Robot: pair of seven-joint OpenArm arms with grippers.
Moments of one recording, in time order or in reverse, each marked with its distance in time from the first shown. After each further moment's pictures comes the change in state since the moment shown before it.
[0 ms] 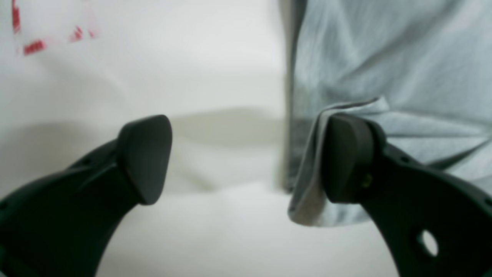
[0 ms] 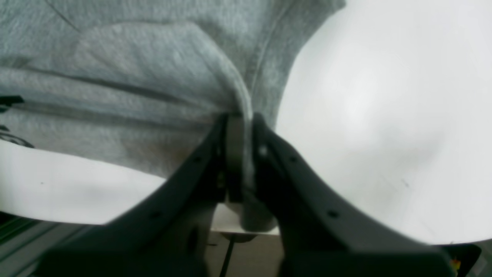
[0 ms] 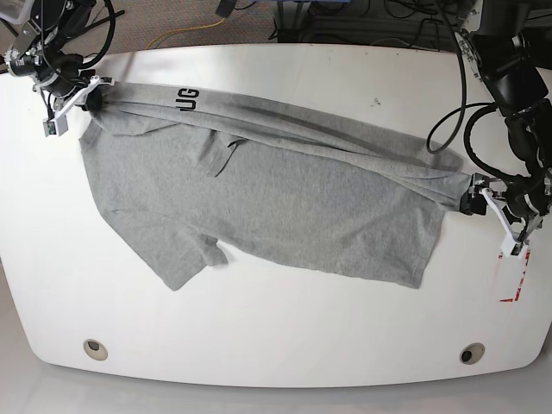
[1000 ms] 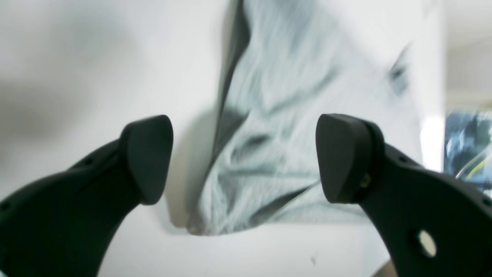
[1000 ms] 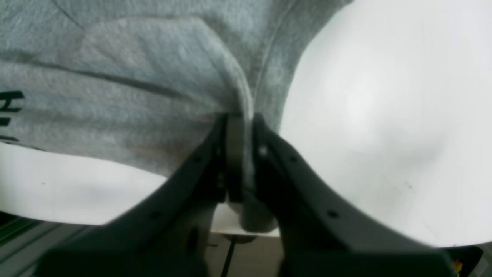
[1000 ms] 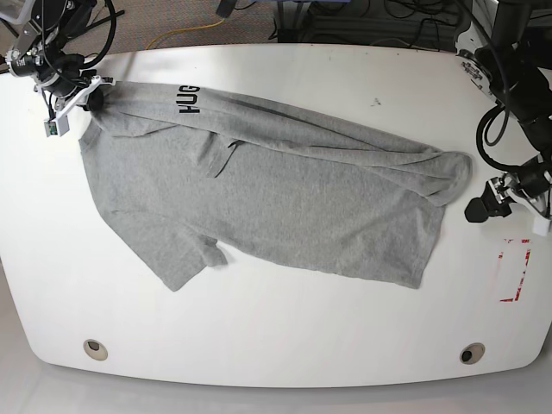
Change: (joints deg) left arm -3.6 1.1 -20.9 -19.6 -24.5 0.2 8.7; right arm 0.0 -0.1 -0.3 0.0 0.2 0.0 0.0
